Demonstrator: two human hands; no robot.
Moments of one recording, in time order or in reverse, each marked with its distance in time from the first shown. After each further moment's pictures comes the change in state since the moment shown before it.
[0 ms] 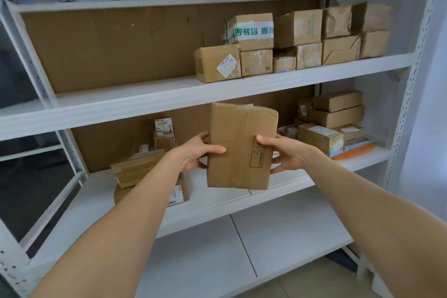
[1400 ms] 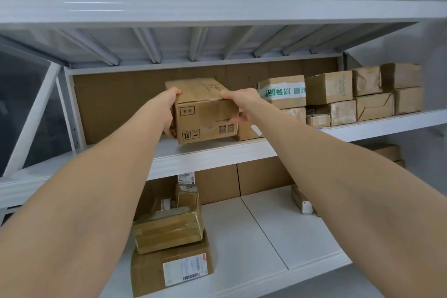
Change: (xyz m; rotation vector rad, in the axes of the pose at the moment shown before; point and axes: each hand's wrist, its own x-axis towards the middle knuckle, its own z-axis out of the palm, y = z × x) left_hand -0.028 0.214 -0.134 -0.181 0.549 -0.021; right_hand 0.022 -0.247 0.154 -0.088 0.259 -0.478
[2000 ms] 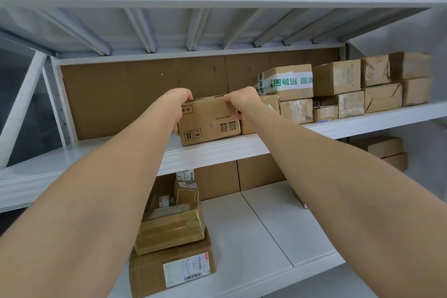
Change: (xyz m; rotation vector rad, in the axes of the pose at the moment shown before) left_hand 0.045 -0.009 0.018 0.226 0.033 0.058; right_hand 0.053 0.031 0.026 -0.123 0.183 -0.035
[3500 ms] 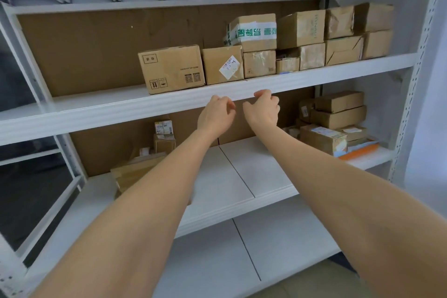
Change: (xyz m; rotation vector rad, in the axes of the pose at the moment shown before) left_hand -0.075 -0.128 0.158 0.642 -0.008 0.837; right_hand -0.095 0.139 -0.095 -0.311 0.267 -0.012
